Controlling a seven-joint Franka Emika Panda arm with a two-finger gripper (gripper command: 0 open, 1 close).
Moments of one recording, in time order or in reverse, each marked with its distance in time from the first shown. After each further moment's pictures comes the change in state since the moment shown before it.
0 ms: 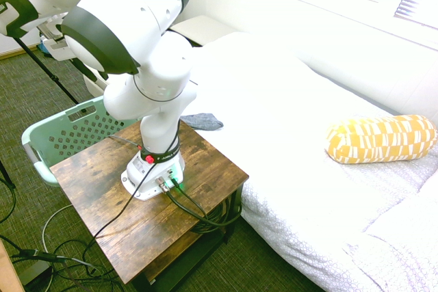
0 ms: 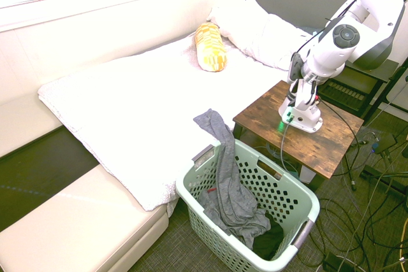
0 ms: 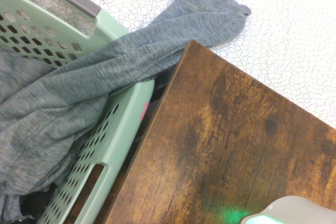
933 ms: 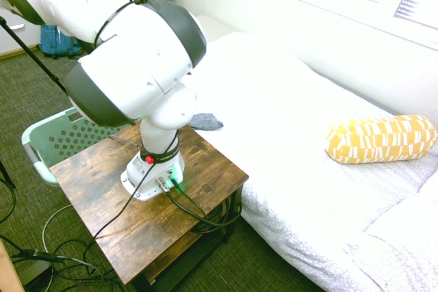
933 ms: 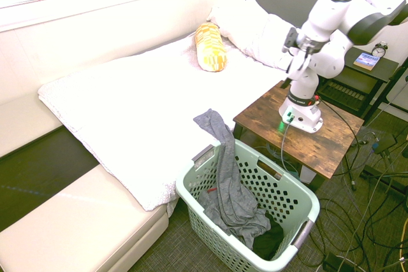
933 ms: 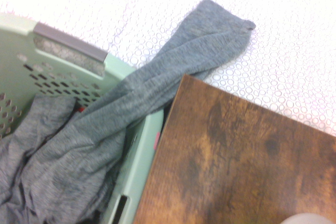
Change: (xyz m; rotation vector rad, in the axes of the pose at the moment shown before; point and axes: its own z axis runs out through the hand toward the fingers) arm 0.118 0.001 0.003 0.138 -0.120 0.150
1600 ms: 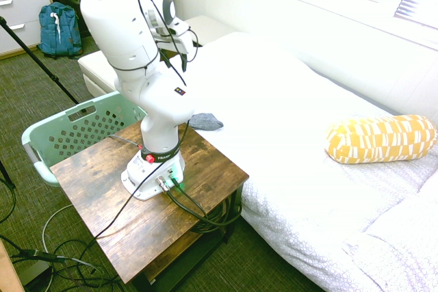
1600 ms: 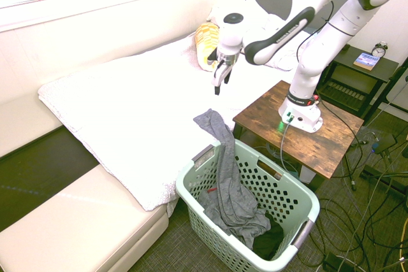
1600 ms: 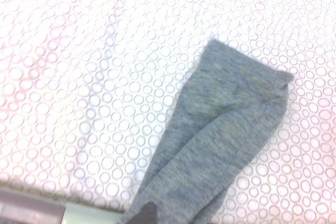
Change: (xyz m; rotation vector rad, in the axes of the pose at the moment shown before) arm 0.183 -0.153 0.210 -0.095 -0.116 0.104
